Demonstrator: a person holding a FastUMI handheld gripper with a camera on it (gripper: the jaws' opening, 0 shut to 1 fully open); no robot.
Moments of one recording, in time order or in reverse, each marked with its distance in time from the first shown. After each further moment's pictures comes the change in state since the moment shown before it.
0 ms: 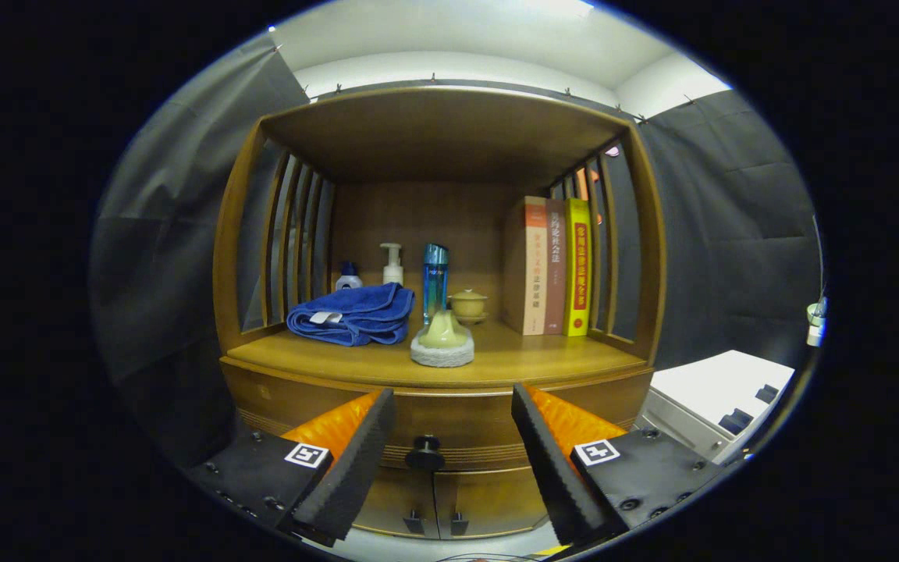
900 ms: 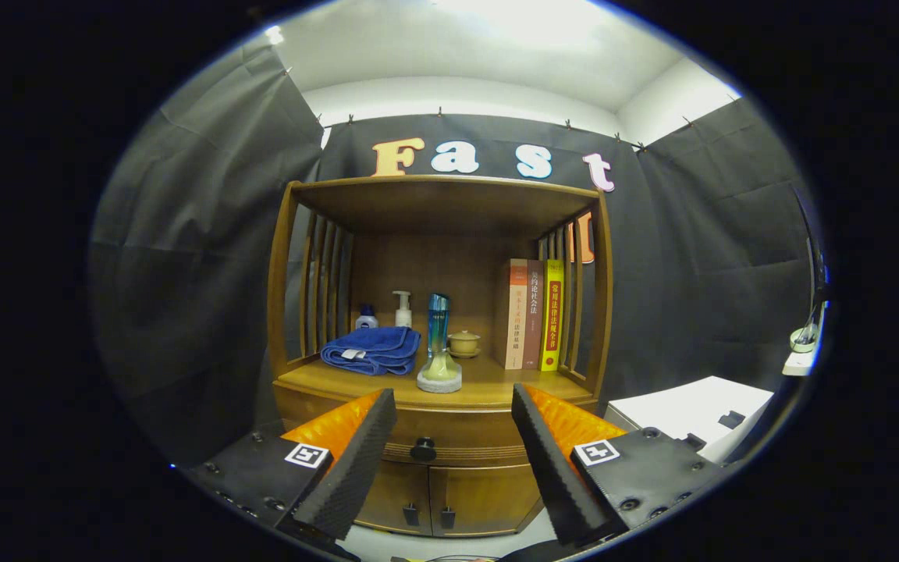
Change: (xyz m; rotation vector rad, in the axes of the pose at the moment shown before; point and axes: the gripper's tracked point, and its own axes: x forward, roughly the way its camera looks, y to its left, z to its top) arm -0.093 -0.004 0.089 -0.018 -0.088 0.044
